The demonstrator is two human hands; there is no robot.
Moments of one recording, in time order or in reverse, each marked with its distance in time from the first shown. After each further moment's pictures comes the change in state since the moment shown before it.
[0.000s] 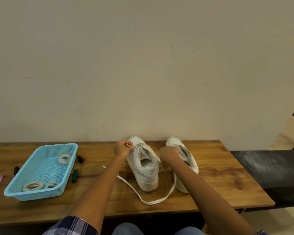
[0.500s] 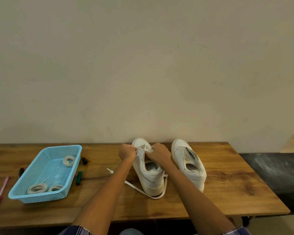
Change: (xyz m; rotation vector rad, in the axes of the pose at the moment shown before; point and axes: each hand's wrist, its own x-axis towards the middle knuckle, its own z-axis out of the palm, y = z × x) left_hand 0.011 0.000 0.015 -0.094 0.154 -0.217; right_hand 0.065 -0.036 0.029 0.768 0.396 -0.024
